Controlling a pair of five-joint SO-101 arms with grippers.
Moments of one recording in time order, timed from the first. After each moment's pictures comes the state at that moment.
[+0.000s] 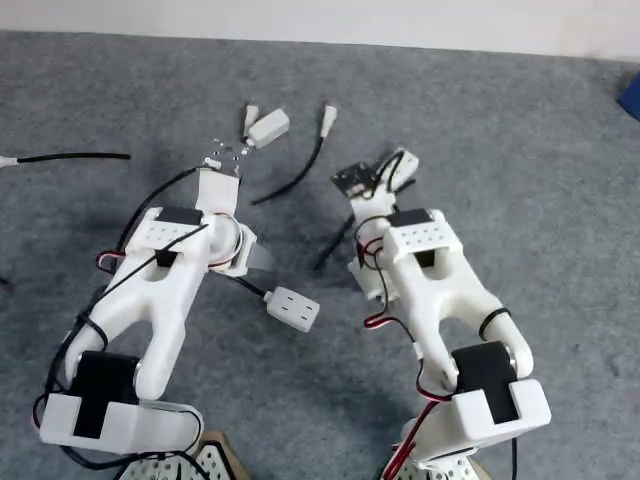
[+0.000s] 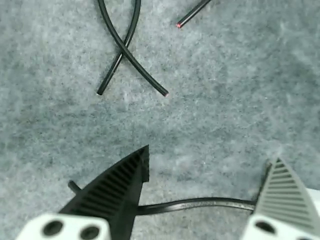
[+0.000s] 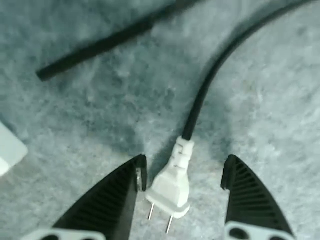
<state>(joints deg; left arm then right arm) 0.0 -5.0 37.9 46.7 -2.3 -18.0 1.6 32.2 54.1 20.8</state>
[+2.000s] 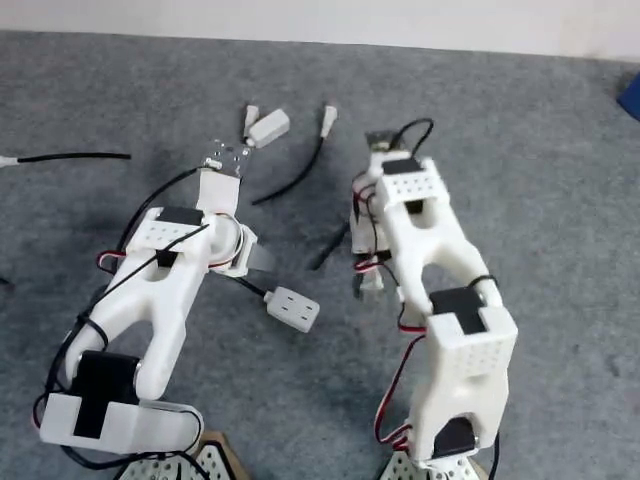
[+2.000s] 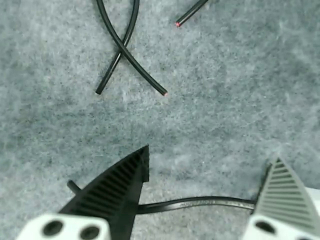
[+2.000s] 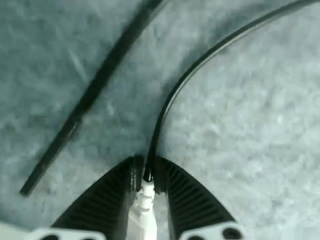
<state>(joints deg) 0.0 -5.0 37.9 46.9 -2.3 -16.8 24.8 1.9 66.2 -4.2</state>
